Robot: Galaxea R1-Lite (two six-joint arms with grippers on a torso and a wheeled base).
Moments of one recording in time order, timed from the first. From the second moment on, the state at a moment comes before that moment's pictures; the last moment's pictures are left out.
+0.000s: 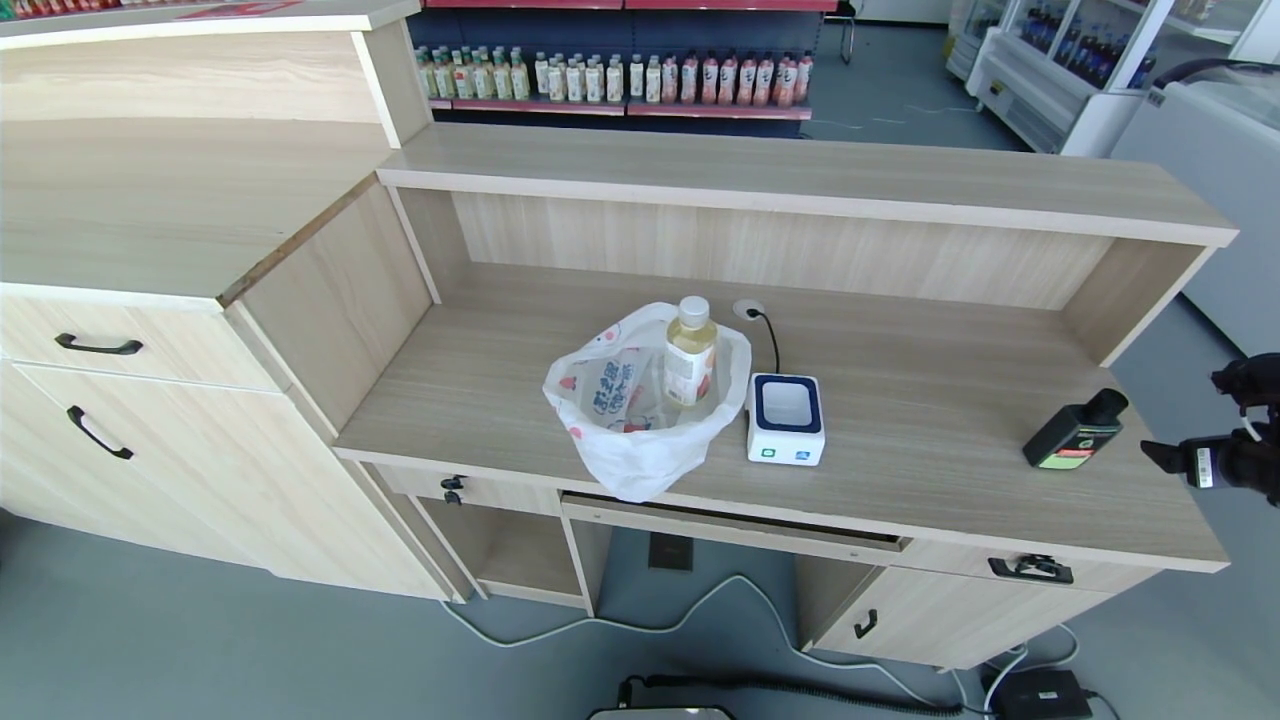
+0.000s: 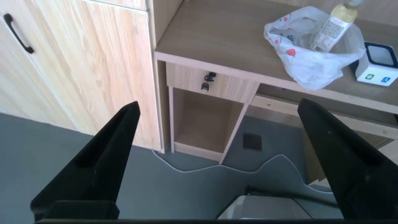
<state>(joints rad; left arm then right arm) 0.00 0.00 0.00 -0.04 0.02 -0.10 -0.59 2.12 -1.00 -0.77 0.21 -0.46</state>
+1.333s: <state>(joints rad) 0.00 0.00 0.00 -0.04 0.02 -0.10 -0.48 2.24 -1.13 -0.78 0.21 -0.45</state>
